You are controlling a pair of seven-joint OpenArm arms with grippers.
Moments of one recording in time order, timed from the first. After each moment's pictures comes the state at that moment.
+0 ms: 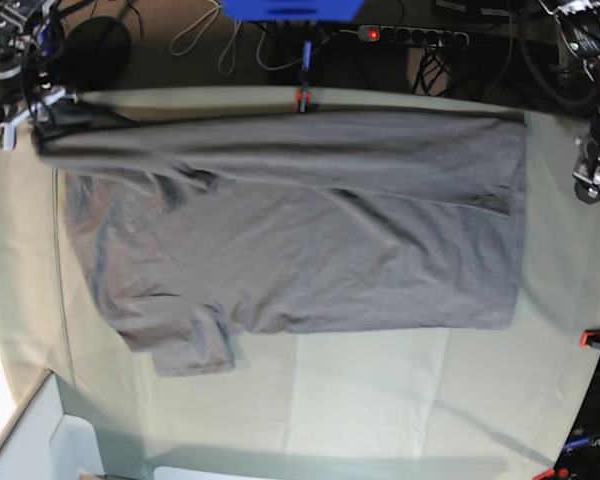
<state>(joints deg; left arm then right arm) 12.8 -9.6 -47.1 86.2 -47.5 0.3 41.4 -19.8 -1.9 54.6 88.1 -19.3 40.3 -4.7</state>
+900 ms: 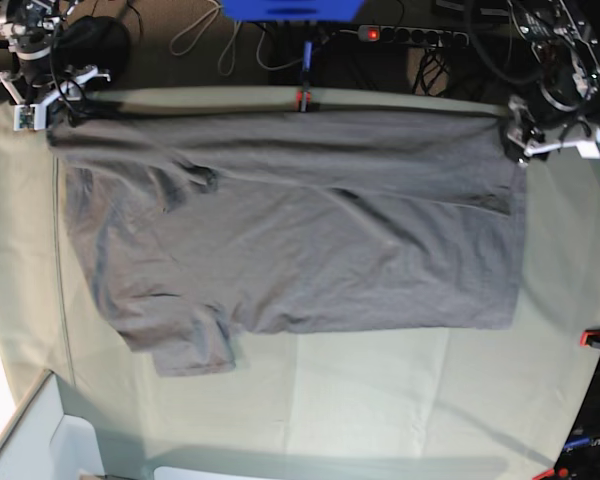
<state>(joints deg) 15.2 -2.5 -41.4 82.2 -43.2 -0.2 45.0 -22.5 -6.5 51.8 88.1 -19.3 40.3 -4.6</state>
